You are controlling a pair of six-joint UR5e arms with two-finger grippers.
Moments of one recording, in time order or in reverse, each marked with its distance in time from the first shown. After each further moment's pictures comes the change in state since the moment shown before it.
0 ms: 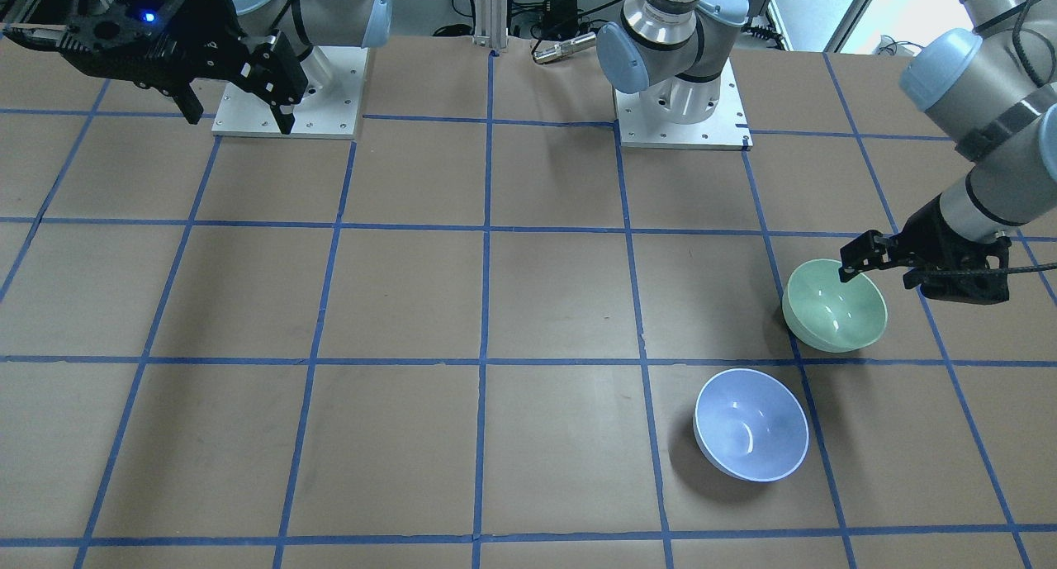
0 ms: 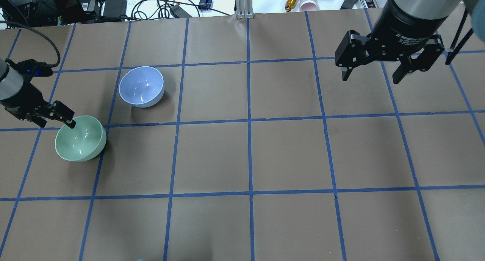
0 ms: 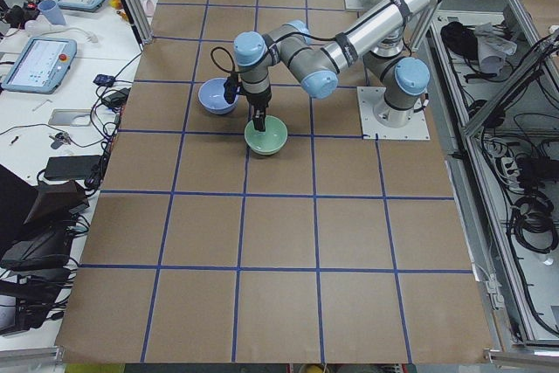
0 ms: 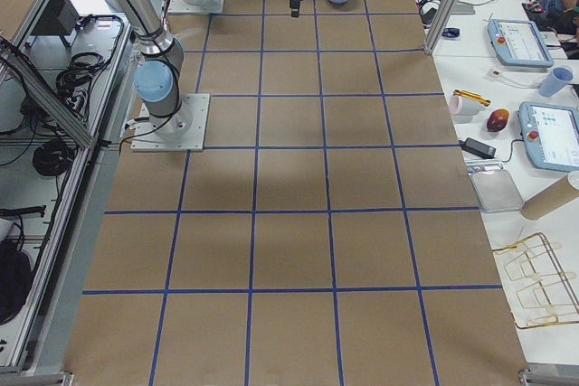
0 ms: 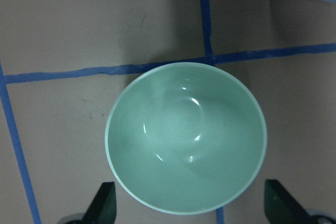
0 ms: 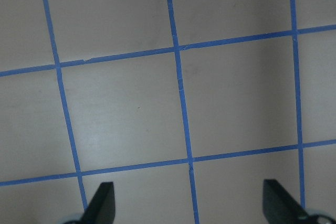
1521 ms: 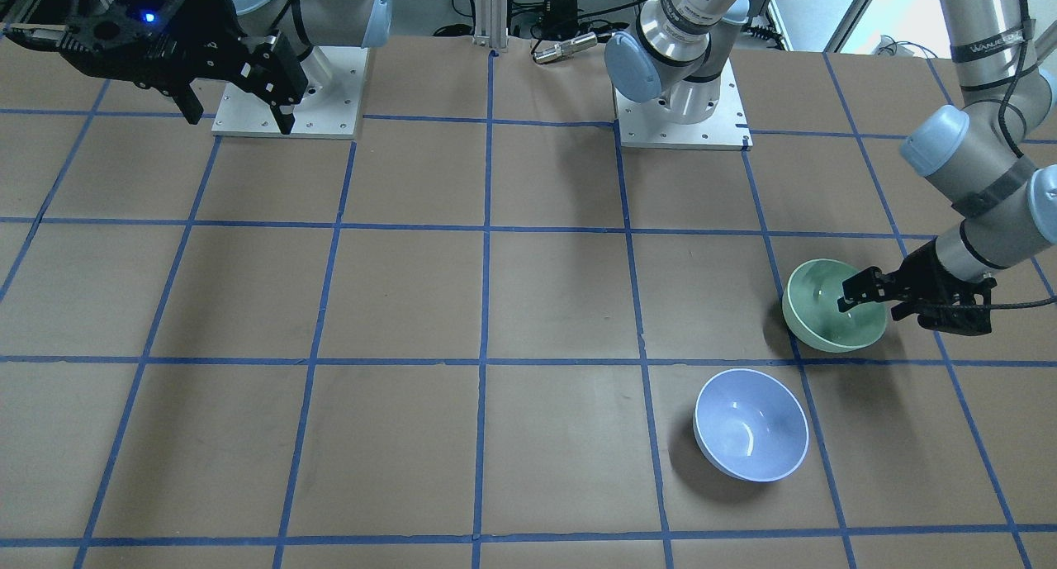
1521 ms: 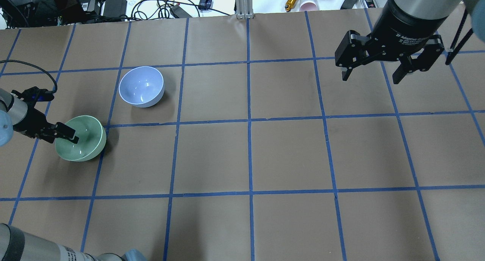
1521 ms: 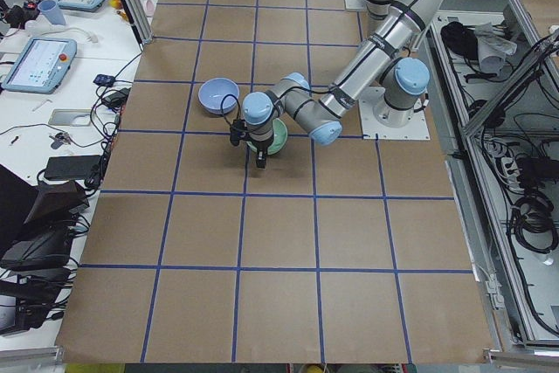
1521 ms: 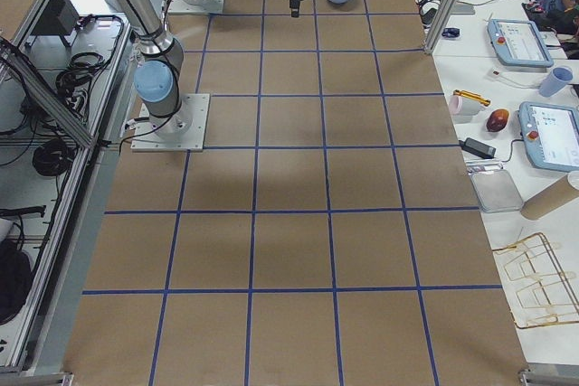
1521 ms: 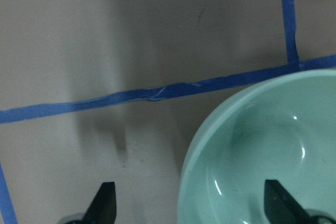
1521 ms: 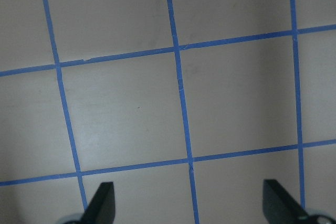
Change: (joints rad) left arm 0.133 -0.172 -0.061 0.177 -0.089 0.108; right arm 0.000 0.000 0.000 0.000 0.000 0.000
